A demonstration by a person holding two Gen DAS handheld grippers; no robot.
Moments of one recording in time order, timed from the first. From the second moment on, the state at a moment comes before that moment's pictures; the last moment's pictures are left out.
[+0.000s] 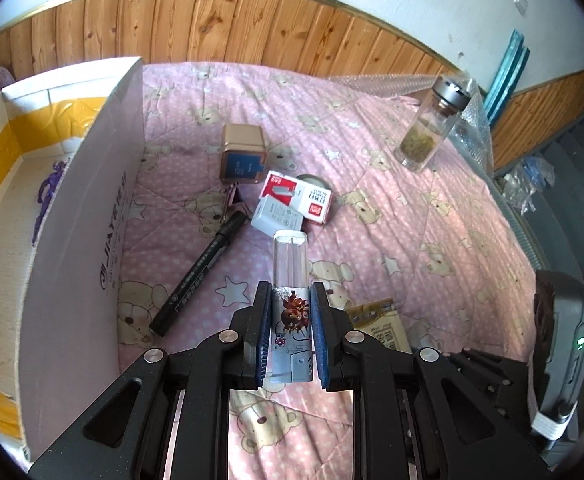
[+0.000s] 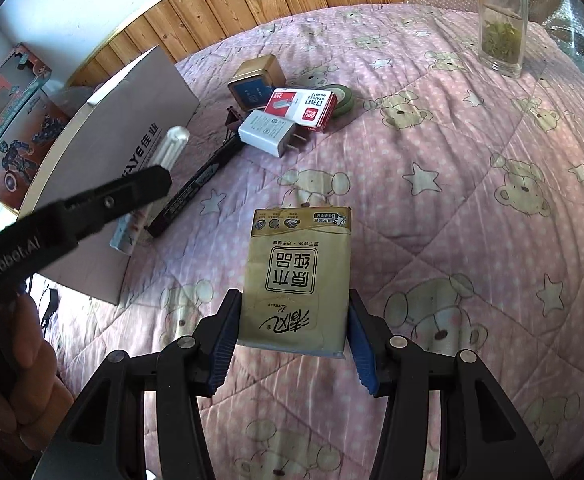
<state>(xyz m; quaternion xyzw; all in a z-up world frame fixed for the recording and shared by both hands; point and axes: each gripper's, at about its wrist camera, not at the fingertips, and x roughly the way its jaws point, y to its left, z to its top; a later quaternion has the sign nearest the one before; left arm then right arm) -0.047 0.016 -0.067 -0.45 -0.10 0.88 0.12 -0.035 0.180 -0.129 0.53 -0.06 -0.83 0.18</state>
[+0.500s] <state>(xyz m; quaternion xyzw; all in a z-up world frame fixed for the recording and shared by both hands) -0.028 -0.003 -0.042 -0.42 -0.12 0.89 0.13 -0.015 0.156 -0.111 0.52 -0.04 -0.83 0.20</state>
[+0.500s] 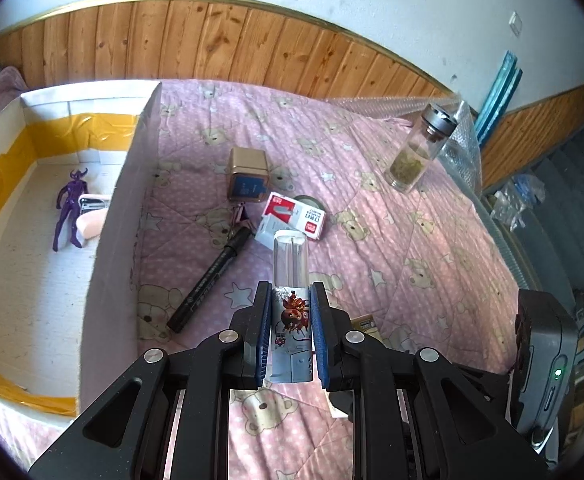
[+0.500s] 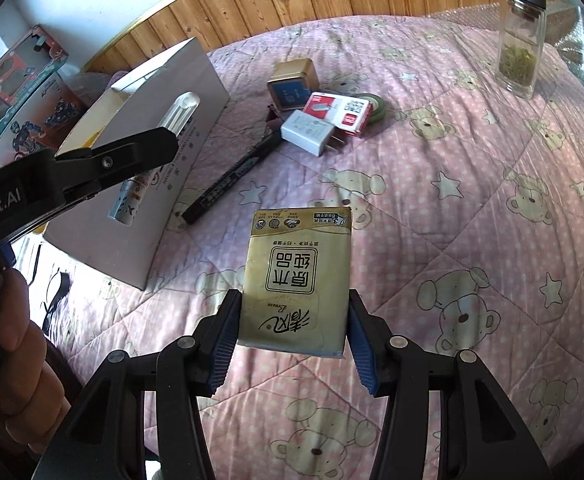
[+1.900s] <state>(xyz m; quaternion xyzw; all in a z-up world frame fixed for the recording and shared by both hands) 0.016 -0.079 0.006 -0.38 -0.20 0.90 0.11 0.032 0.090 -0.048 0.47 0.00 -0.84 0.25</state>
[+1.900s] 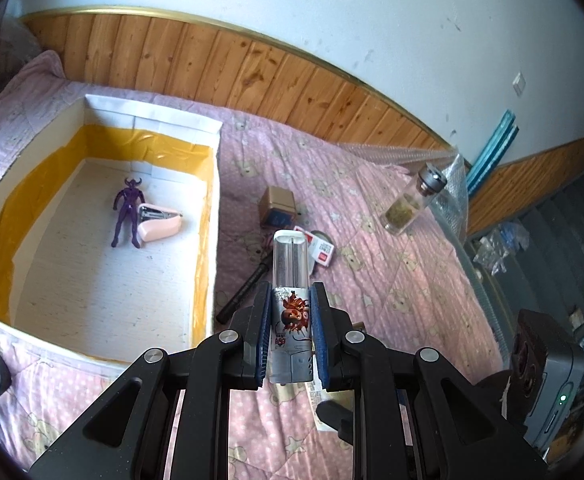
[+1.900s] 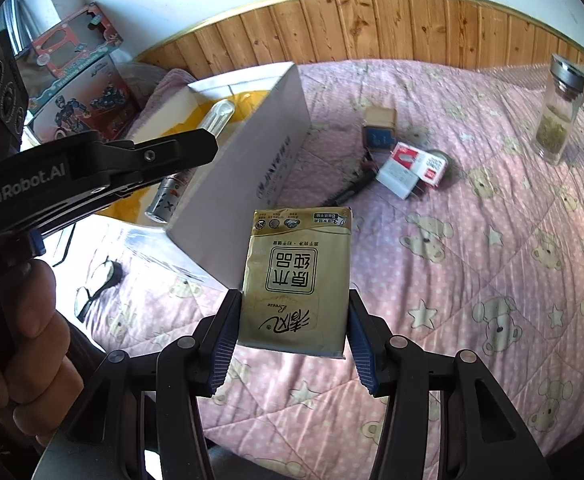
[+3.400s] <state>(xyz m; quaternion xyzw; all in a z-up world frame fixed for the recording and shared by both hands) -0.030 -0.234 -0.012 -0.42 -0.25 0.87 -0.03 -0.034 -0.048 0.007 0.43 0.04 -0.82 0.38</state>
